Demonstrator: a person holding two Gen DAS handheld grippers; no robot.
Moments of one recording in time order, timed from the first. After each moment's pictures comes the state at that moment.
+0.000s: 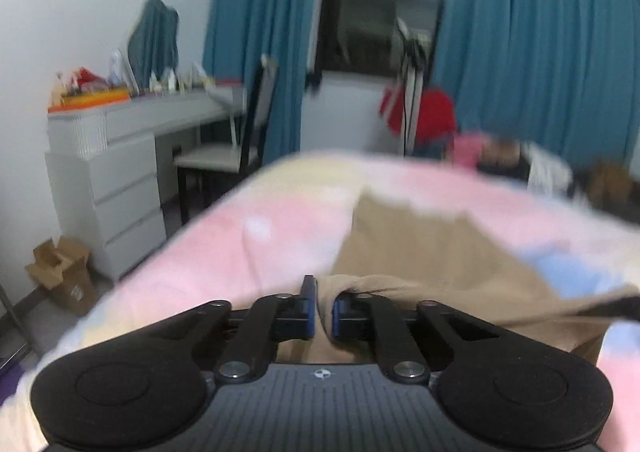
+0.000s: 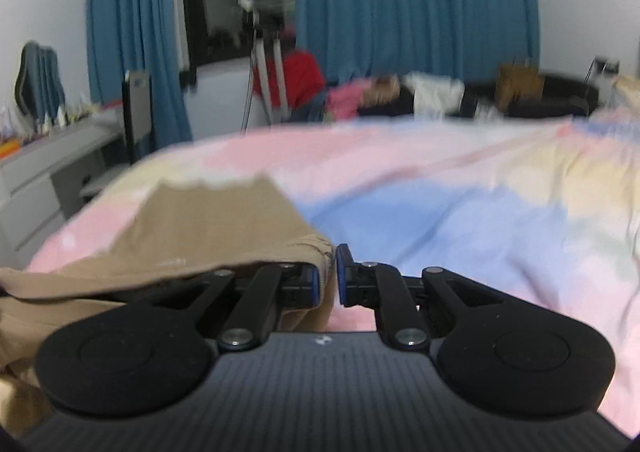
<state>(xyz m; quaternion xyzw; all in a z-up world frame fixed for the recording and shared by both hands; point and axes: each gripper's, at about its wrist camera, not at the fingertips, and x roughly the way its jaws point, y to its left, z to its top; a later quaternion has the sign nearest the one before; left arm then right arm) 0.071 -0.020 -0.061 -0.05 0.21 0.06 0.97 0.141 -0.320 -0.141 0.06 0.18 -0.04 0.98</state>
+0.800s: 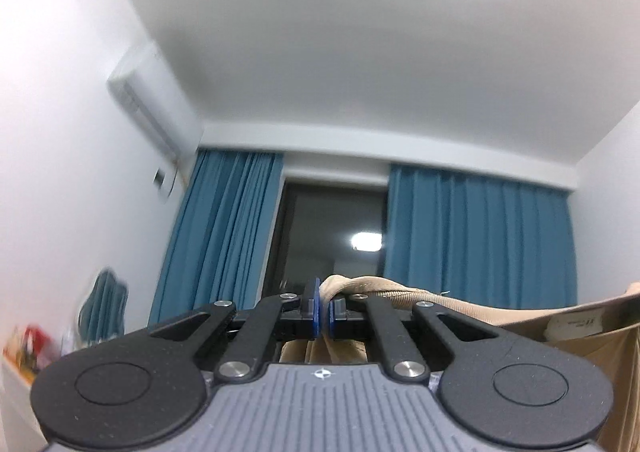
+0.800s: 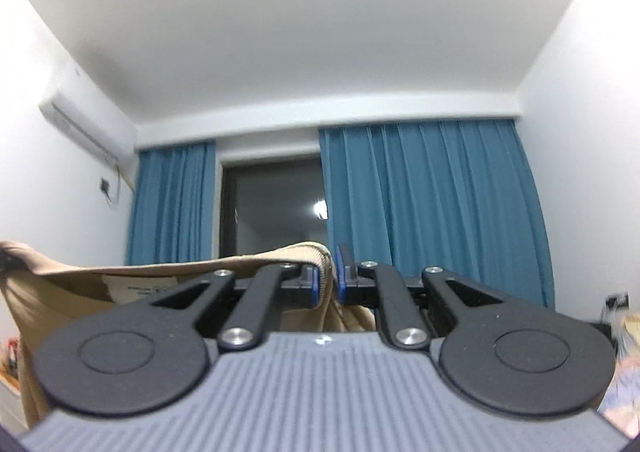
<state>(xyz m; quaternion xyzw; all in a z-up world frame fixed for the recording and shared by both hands) -0.026 -0.039 0.393 -0.05 -0.18 -0.02 0.98 0.022 -0.339 0.303 0.04 -0.20 -0.01 0.98</state>
